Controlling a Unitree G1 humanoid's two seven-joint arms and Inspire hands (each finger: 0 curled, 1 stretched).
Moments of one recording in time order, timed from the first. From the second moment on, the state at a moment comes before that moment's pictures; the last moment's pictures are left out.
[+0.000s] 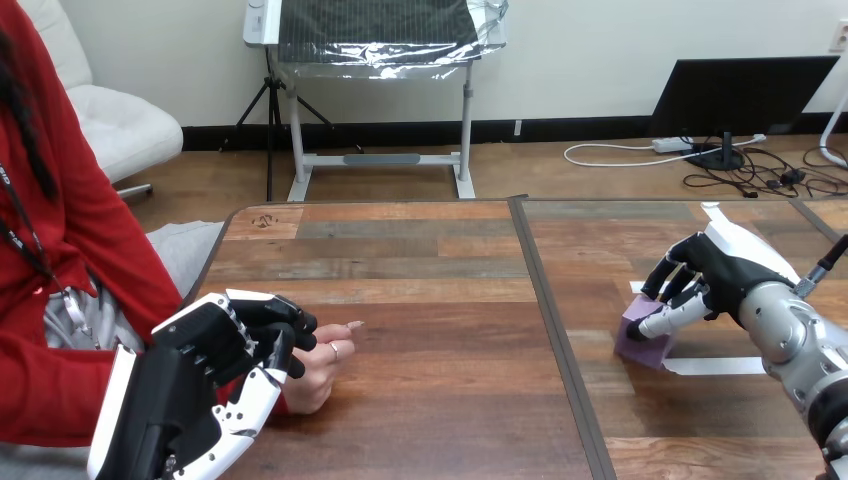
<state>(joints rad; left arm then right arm) 0.51 0.13 0.02 -0.25 -0.19 -0.54 -0.20 -0.80 -0.50 0.31 1.34 -0.49 -0.18 -0.01</state>
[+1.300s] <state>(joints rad) 0.51 0.13 0.02 -0.25 -0.21 -0.54 -0.22 -0.81 -0.50 0.34 1.34 -0.52 -0.12 0.02</state>
